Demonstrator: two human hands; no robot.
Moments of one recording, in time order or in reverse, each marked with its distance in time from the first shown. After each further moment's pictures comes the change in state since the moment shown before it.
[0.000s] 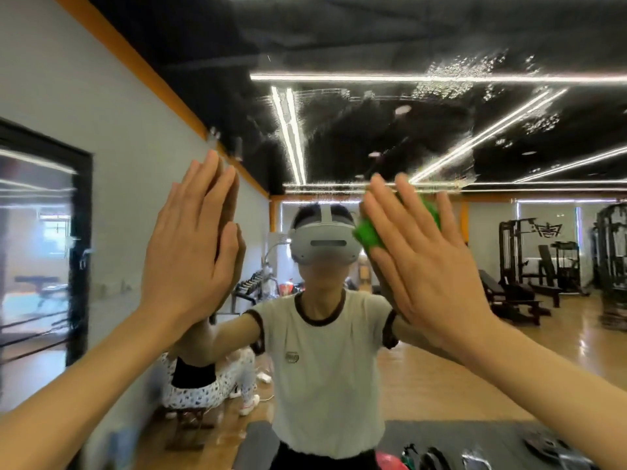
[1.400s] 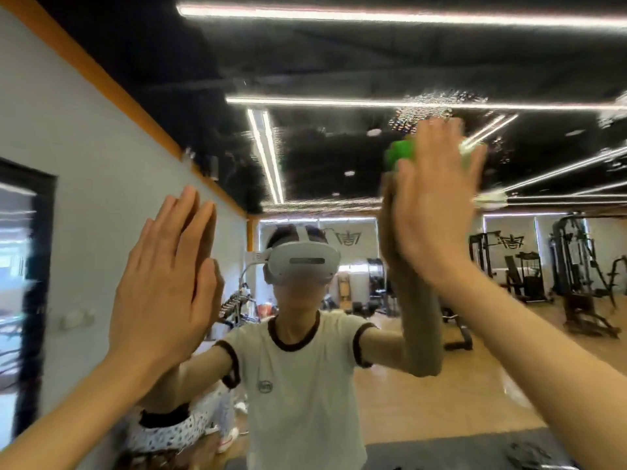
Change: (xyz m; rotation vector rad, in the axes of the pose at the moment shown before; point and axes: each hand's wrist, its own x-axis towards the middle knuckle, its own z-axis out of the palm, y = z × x) left_hand 0.000 -0.001 0.006 -0.013 -0.001 0.015; right_hand 0.078 0.039 -0.010 0.057 0.194 0.558
